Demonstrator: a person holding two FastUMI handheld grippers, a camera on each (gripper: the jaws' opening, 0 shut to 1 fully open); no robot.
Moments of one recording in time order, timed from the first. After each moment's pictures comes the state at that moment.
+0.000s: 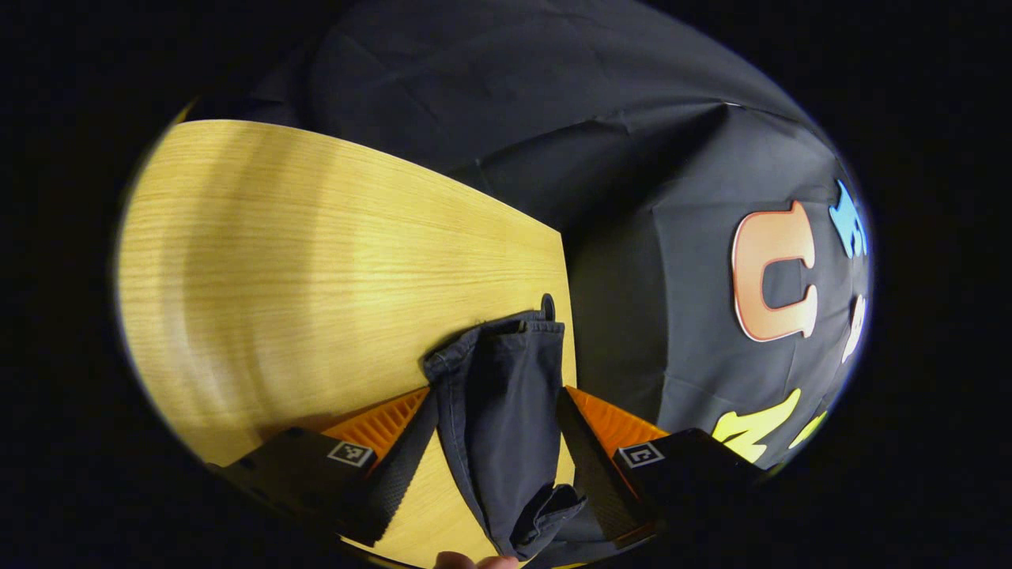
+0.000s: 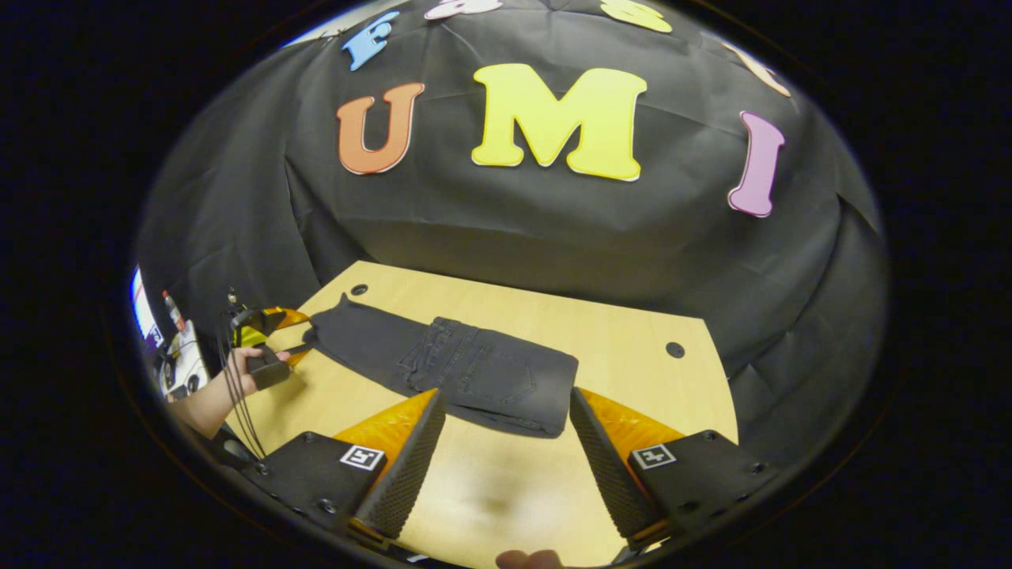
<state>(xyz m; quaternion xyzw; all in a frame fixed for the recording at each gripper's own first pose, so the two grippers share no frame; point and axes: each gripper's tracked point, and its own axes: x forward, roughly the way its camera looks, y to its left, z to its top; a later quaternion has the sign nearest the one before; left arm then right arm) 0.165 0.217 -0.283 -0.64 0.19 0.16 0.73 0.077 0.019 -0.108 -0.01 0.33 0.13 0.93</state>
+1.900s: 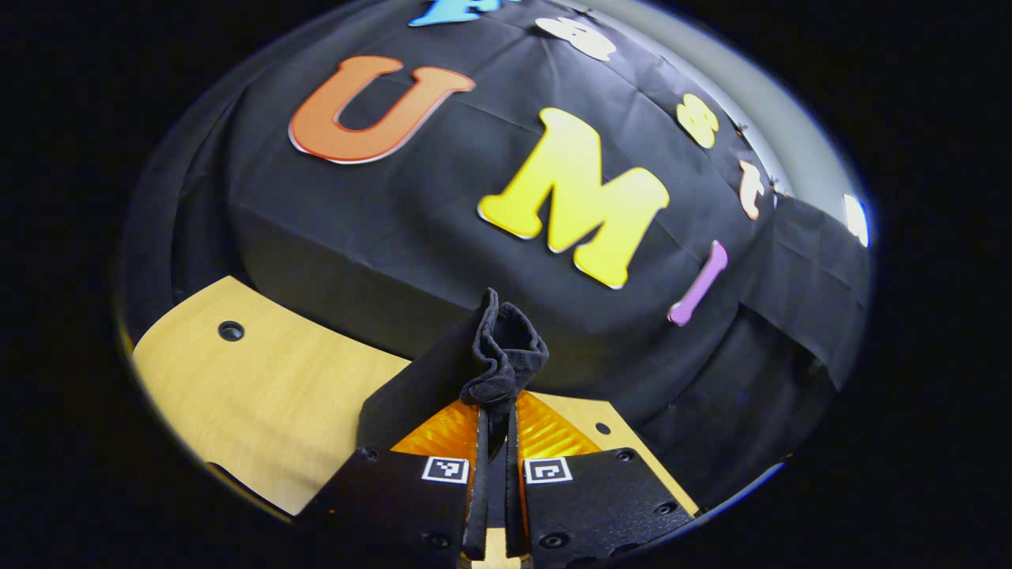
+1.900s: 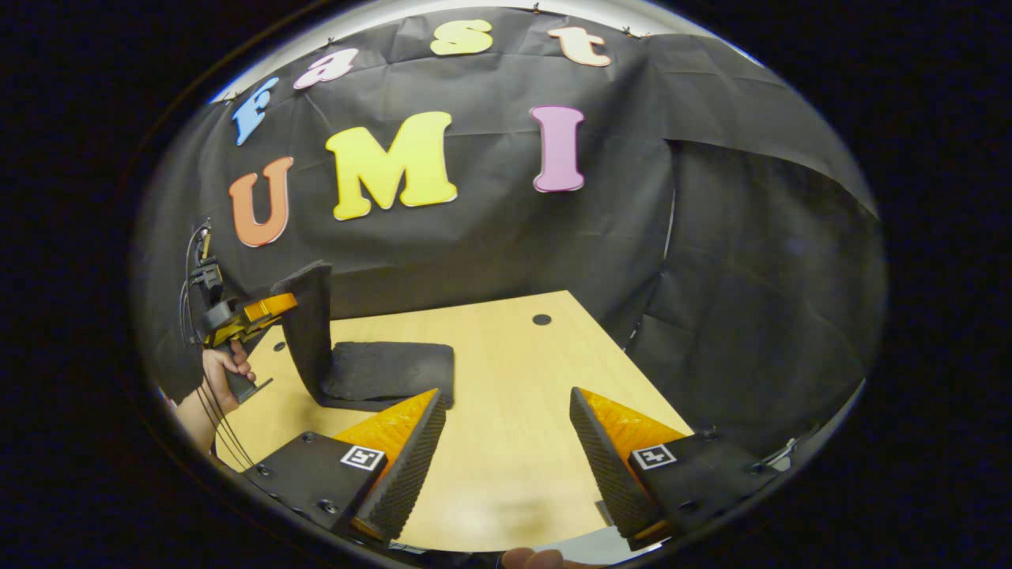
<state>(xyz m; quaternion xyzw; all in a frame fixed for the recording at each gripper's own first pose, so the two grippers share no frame) 0.197 -0.137 -0.075 -0.21 0.15 -0.19 0.95 -0.070 -0.172 -0.105 0.10 0.27 -0.10 0.95</state>
